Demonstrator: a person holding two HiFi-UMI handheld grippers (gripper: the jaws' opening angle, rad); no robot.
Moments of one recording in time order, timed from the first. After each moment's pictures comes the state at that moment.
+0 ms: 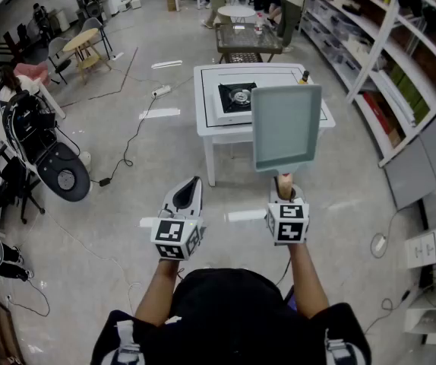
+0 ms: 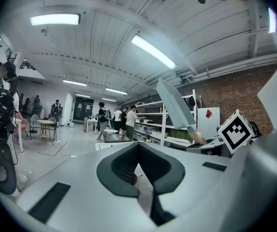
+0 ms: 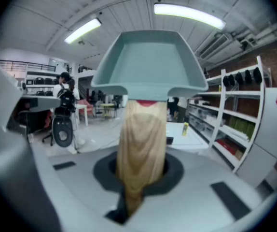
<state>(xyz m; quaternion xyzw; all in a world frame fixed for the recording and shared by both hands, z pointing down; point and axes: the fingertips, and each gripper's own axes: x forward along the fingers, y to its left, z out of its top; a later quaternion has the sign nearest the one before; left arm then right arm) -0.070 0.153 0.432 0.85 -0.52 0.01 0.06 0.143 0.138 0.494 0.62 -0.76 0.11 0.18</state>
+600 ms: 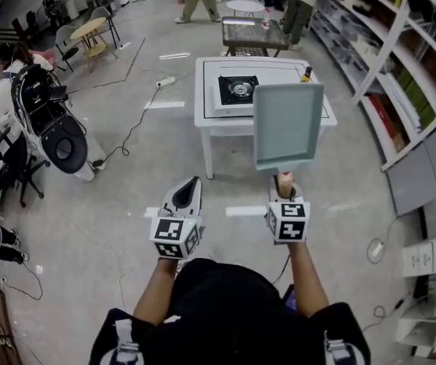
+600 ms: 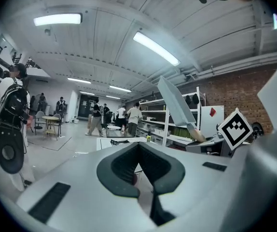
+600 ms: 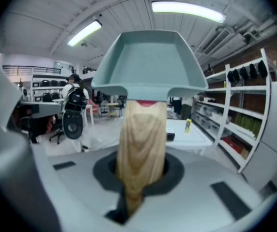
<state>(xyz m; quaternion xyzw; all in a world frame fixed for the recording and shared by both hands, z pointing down) -0.035 0.170 0.457 0.84 -0.54 0.02 0.08 0.177 0.144 0.512 0.59 -0.78 0.12 0.18</state>
